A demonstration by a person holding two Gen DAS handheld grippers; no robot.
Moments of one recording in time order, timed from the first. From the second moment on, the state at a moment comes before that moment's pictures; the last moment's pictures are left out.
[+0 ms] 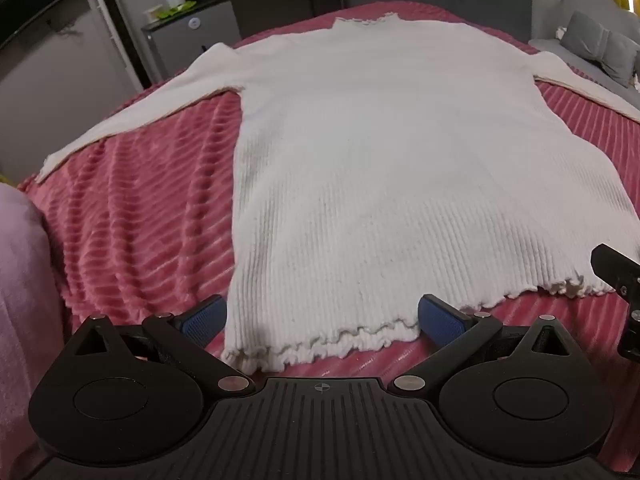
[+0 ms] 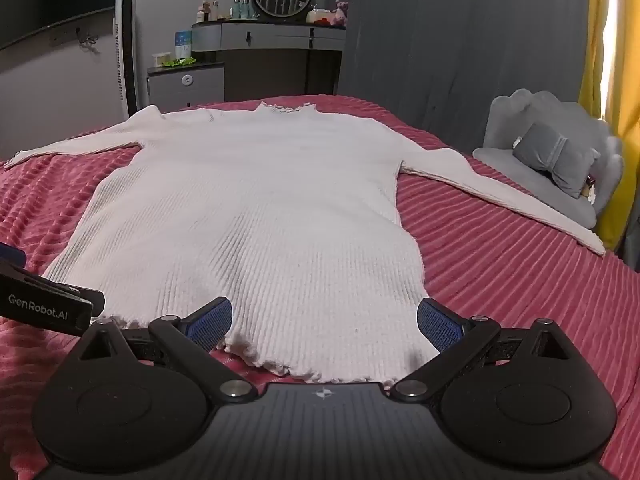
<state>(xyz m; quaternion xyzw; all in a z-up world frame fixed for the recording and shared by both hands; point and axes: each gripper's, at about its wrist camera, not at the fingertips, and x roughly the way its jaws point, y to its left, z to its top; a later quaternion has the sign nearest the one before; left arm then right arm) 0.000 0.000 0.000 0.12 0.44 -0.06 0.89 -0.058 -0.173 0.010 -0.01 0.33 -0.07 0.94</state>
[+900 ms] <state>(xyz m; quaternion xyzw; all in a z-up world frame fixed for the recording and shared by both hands) 0.002 0.000 -0.002 0.12 0.44 -0.06 0.89 -0.060 -0.178 0.012 -0.01 0.32 -0.07 0.94</state>
